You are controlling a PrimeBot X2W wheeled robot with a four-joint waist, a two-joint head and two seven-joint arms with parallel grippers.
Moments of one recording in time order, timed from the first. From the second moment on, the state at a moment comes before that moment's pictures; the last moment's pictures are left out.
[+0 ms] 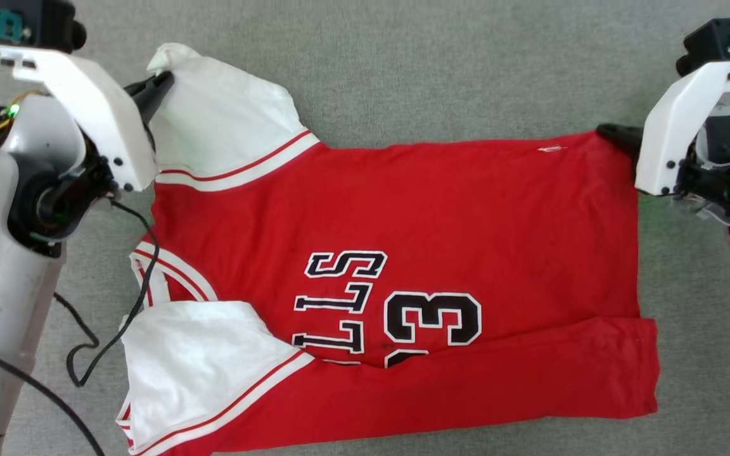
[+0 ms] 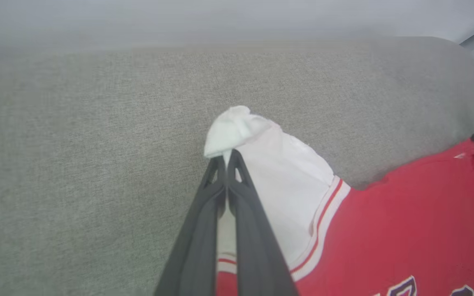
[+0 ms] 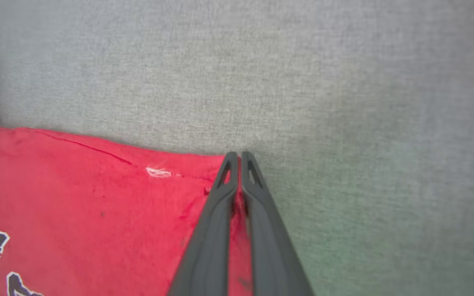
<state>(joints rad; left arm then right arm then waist) -0.85 0.55 -0.39 0.29 -0.87 -0.05 0.53 -0.92 -0.37 0.35 0.65 0.75 0.13 0.68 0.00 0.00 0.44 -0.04</state>
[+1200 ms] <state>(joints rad) 0.07 0.50 -0.28 0.05 -1.01 0.10 0.20 -0.17 -0.31 0.17 0.35 0.69 0.13 0.46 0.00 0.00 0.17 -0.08</state>
